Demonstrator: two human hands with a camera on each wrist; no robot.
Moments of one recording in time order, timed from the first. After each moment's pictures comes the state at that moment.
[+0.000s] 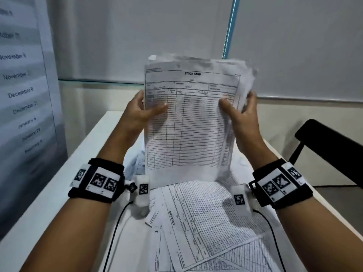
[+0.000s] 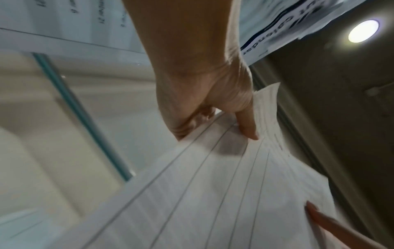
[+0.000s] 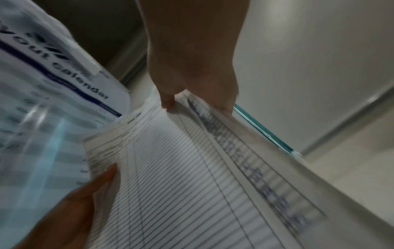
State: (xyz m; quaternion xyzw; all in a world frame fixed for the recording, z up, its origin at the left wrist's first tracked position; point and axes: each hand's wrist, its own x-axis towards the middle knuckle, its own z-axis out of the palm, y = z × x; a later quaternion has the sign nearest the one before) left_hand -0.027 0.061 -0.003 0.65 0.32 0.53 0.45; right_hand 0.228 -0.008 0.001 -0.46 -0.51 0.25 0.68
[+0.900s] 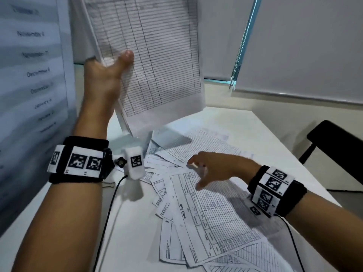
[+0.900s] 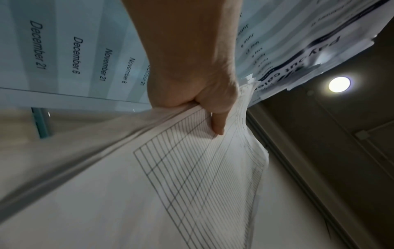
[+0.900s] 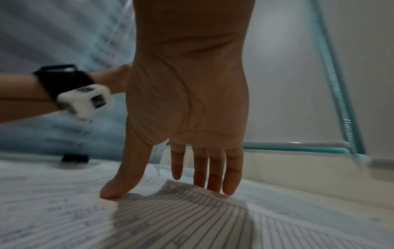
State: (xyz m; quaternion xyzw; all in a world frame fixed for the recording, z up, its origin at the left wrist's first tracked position) left_hand -0.092 0.057 0.037 0.50 0.36 0.73 0.31; right_hand 0.184 -0.004 -0.076 -0.56 -0.80 0.18 -0.09
